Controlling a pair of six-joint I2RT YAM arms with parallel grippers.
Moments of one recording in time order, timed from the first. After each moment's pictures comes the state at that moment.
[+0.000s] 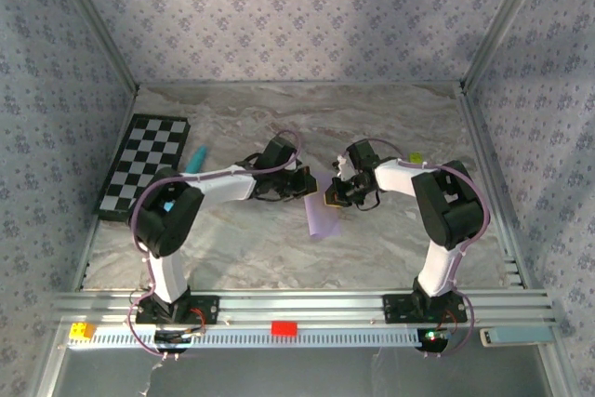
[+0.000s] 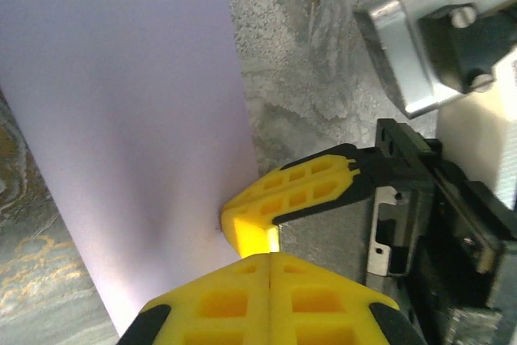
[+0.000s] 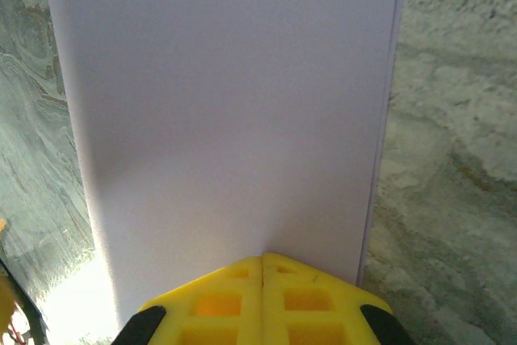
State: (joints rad) left arm -0.71 1.83 1.07 -0.05 0.47 -0.91; right arm 0.40 1.81 0.95 -0.35 -0.57 0.38
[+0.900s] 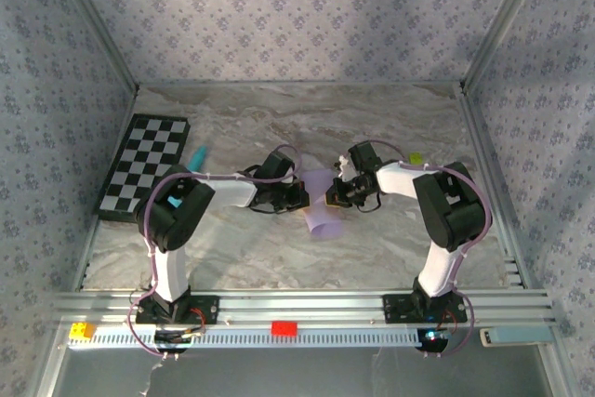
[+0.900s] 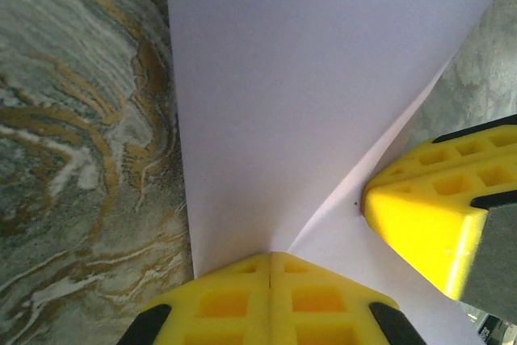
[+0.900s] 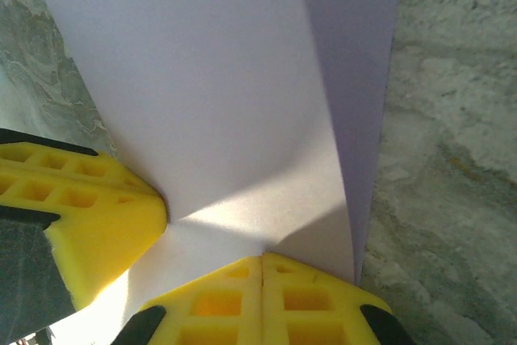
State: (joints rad) left arm -0.71 1.88 0.97 -0.03 0.43 -0.84; right arm 0.40 1.80 0.91 -0.30 -0.58 0.41
